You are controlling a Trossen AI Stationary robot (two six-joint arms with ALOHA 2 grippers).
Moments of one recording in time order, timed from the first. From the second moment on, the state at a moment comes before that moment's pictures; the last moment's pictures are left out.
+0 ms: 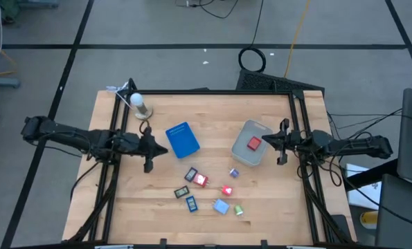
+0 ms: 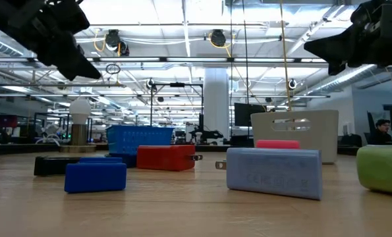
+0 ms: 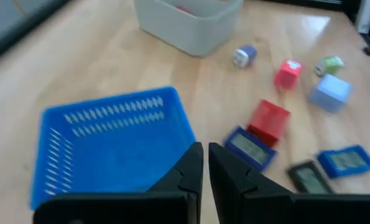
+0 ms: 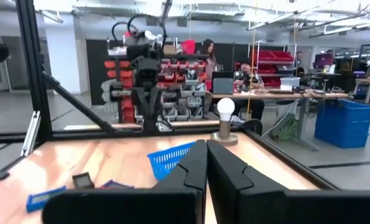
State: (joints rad) left arm -0.15 0.74 0.42 -0.21 -0.17 -0.23; right arm 0.03 0.16 0.02 0.31 0.18 -0.03
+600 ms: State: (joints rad) left arm -0.29 1.52 0.94 -0.44 -0.08 -0.45; right arm 0.03 0.17 0.02 0.34 0.19 0.00
